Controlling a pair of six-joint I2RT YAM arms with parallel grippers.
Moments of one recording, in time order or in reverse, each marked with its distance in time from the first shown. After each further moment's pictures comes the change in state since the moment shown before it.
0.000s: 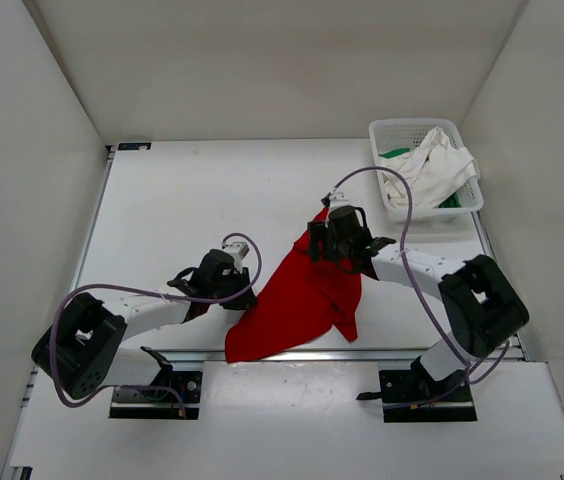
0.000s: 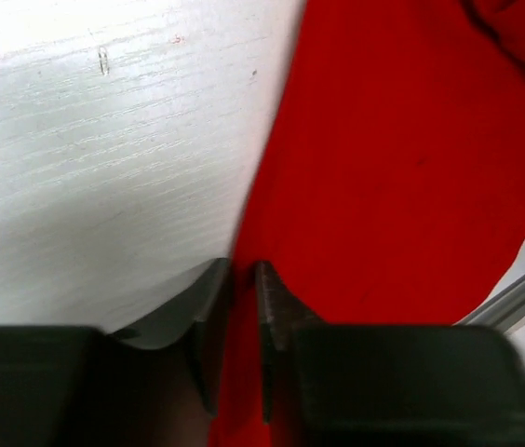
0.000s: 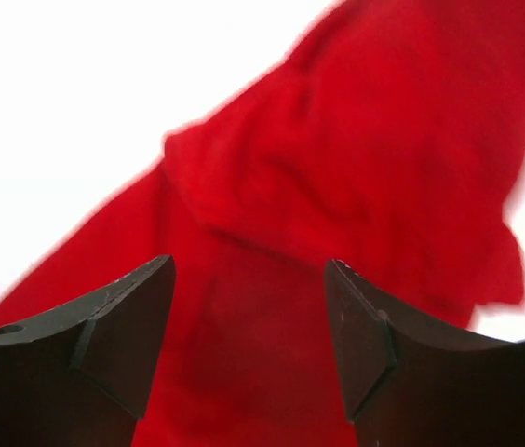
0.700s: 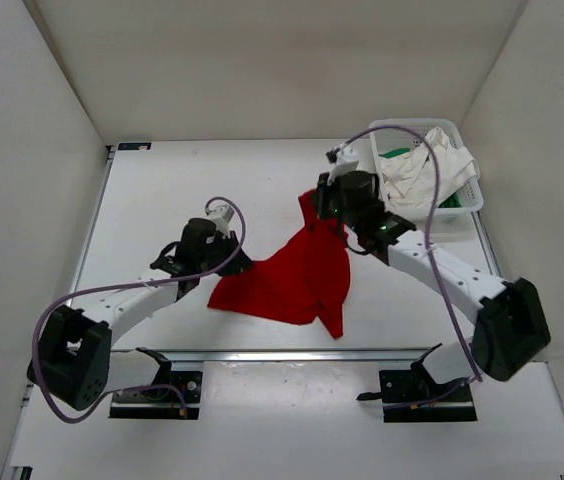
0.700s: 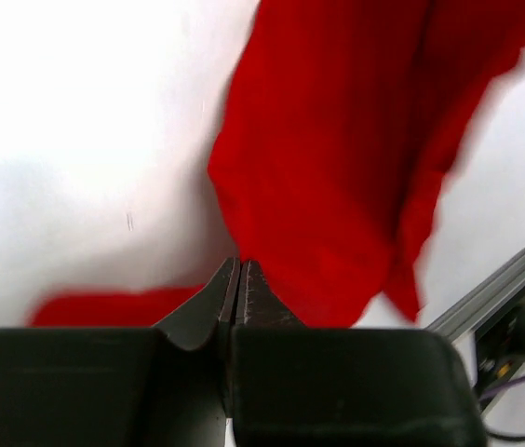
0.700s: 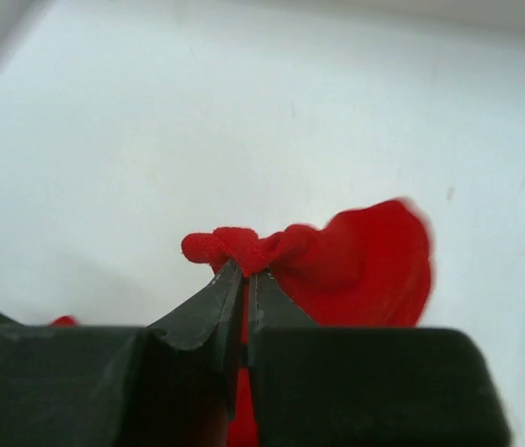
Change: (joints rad) left arm 0.154 -0.049 0.171 -0.059 0.093 -0.005; right arm 0.024 -0.090 0.237 0.003 0.033 -0.076
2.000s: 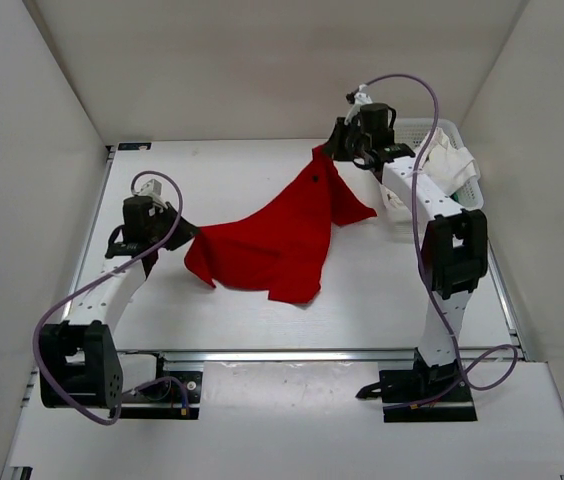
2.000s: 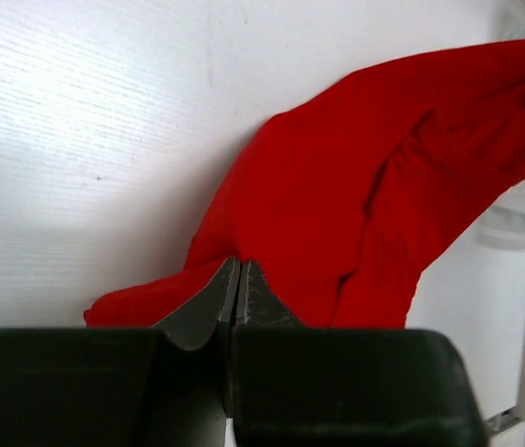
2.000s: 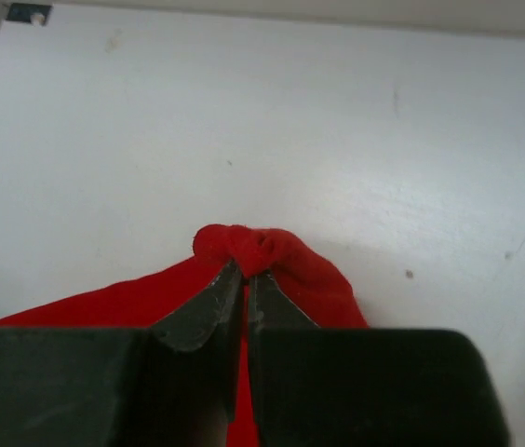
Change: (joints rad) left arm 0.448 -0.043 0.131 -0.130 0.016 -0.032; right arm -0.345 0.546 0.677 -0.234 -0.389 0.059
